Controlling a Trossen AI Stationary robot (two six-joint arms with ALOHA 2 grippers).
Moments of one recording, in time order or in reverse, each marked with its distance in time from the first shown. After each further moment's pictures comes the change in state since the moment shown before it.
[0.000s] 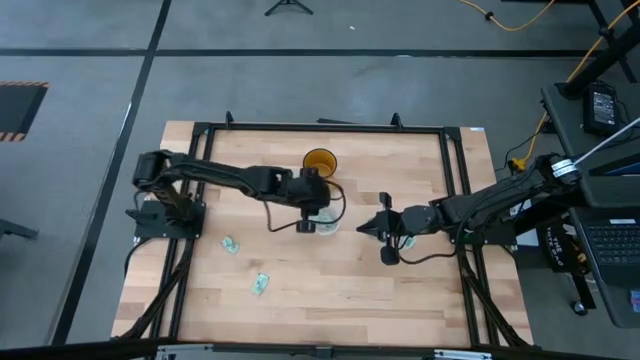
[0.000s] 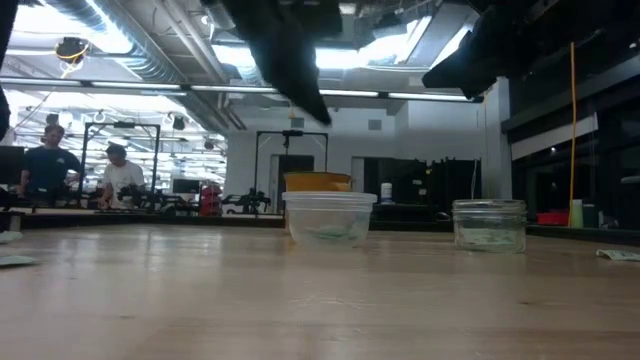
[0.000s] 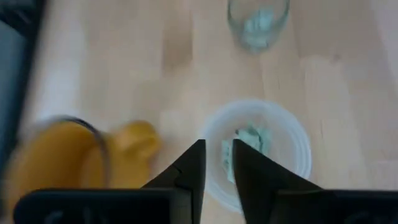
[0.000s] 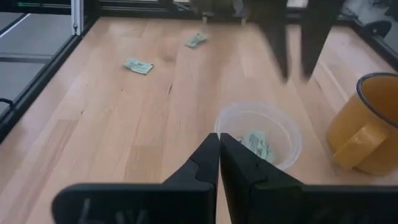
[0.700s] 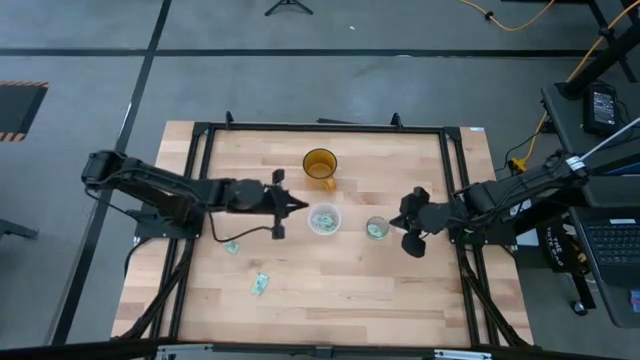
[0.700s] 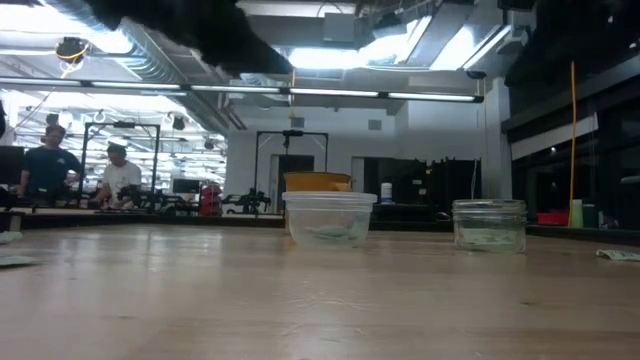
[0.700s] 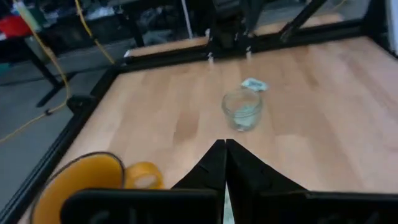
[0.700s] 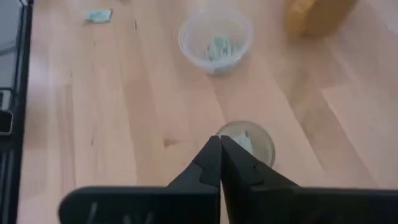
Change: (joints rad) left arm -0.089 -0.452 -0.619 0.711 -0.049 -0.020; right arm 0.070 -0.206 0.221 -0.839 0.040 0.498
